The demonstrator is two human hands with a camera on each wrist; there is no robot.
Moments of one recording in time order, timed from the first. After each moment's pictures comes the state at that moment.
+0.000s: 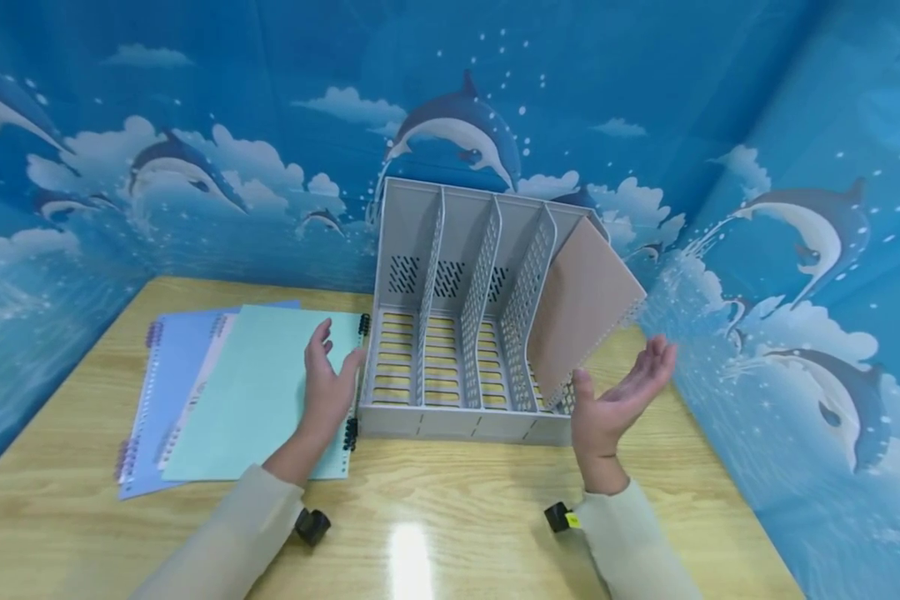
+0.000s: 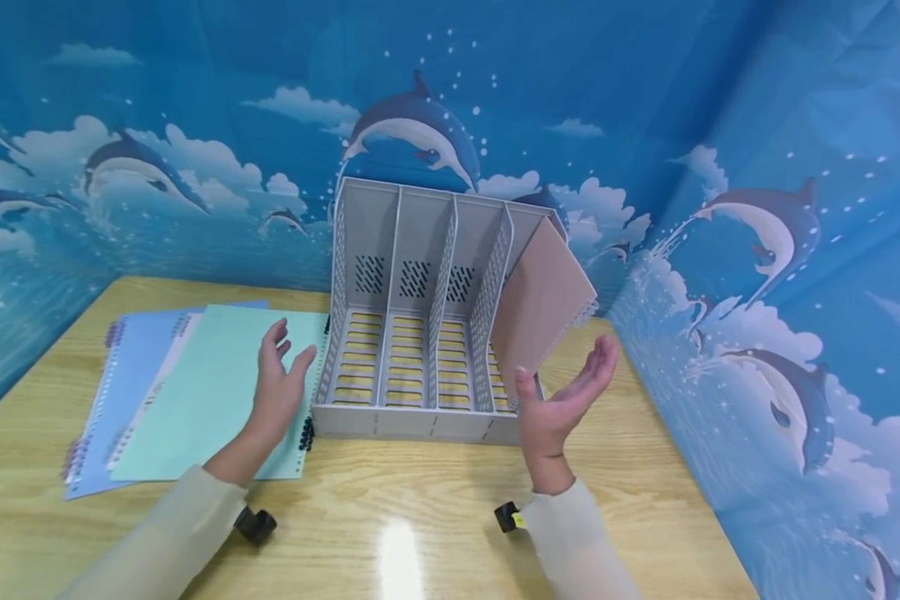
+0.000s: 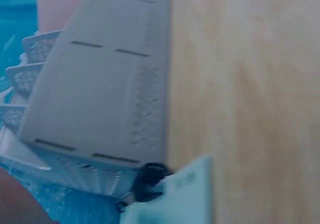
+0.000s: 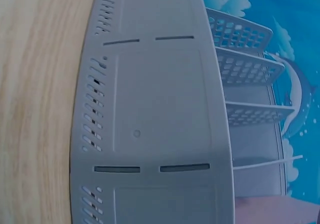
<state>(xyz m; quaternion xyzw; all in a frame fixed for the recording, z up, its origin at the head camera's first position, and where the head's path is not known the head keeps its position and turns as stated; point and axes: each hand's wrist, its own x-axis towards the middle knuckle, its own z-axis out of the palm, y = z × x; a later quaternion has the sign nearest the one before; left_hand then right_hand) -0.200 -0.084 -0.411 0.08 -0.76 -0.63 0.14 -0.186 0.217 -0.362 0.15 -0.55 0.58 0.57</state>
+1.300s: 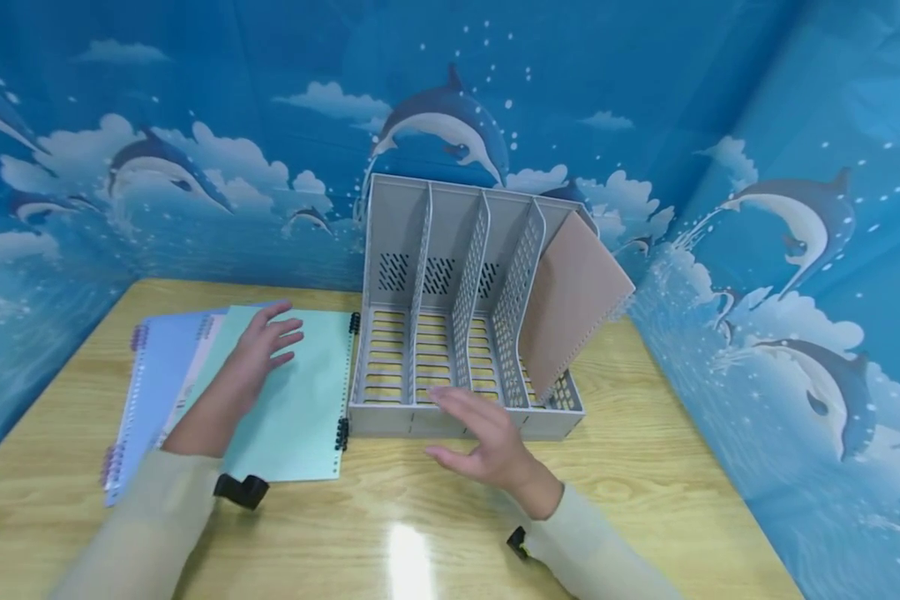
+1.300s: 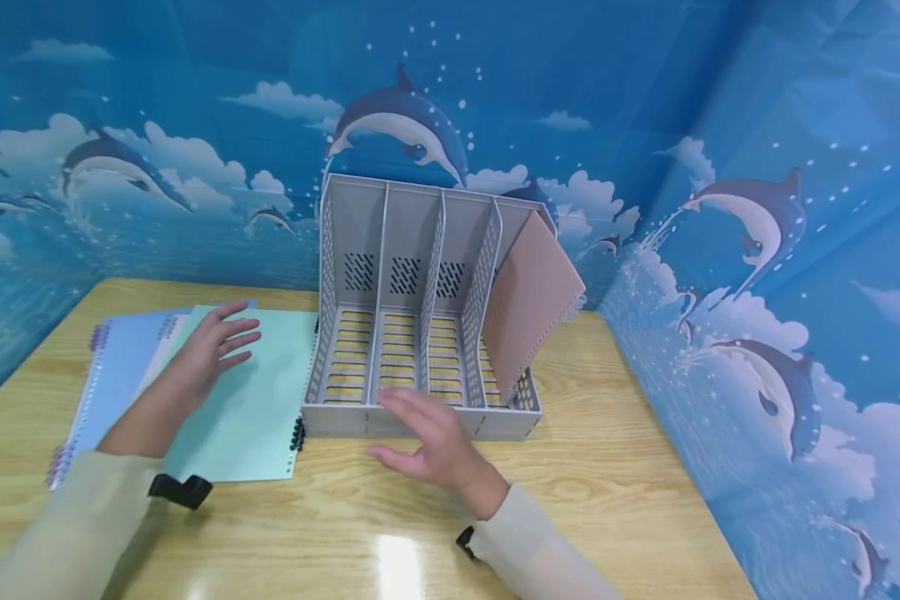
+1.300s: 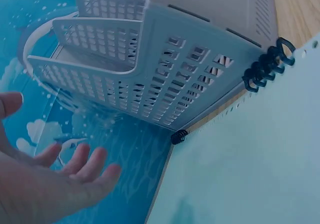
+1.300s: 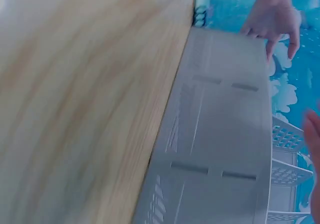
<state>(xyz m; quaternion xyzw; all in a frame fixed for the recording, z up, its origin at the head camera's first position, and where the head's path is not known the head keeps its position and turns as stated) -0.217 -0.168 -0.372 0.02 -0.72 -0.69 -0.07 -0.180 0.155 -0.407 0.57 -0.66 0.31 0.37</state>
